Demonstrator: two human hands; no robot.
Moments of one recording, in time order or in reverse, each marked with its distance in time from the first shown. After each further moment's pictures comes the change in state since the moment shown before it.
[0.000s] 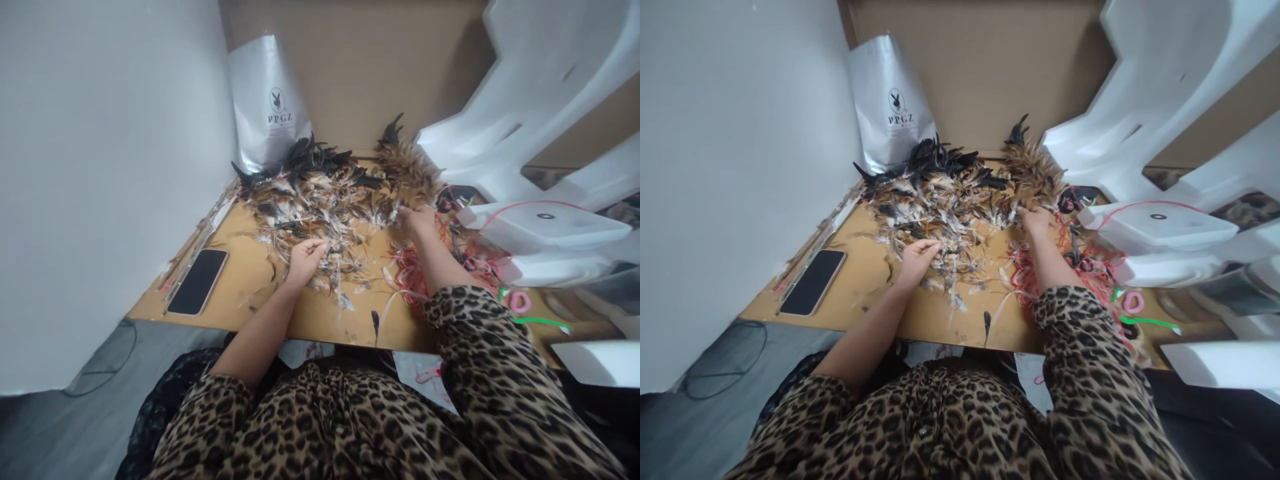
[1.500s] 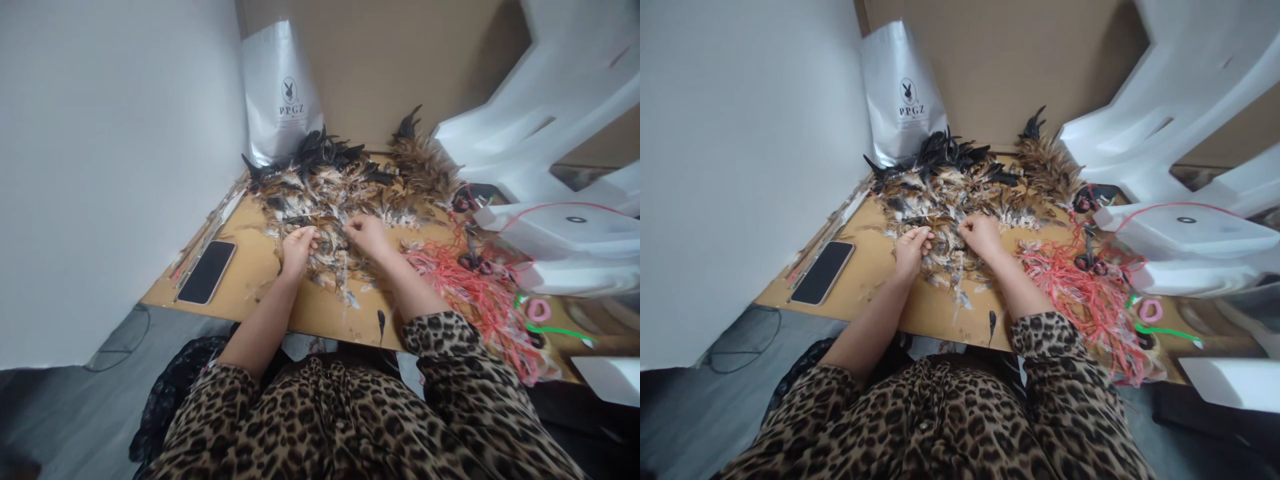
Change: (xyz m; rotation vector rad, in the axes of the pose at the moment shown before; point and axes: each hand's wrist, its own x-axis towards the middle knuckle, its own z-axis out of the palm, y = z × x) left_hand 0.020 -0.012 -0.020 -0.233 0.198 -0.026; right_hand -0.107 -0.059 0.062 -0.285 -0.535 -0.527
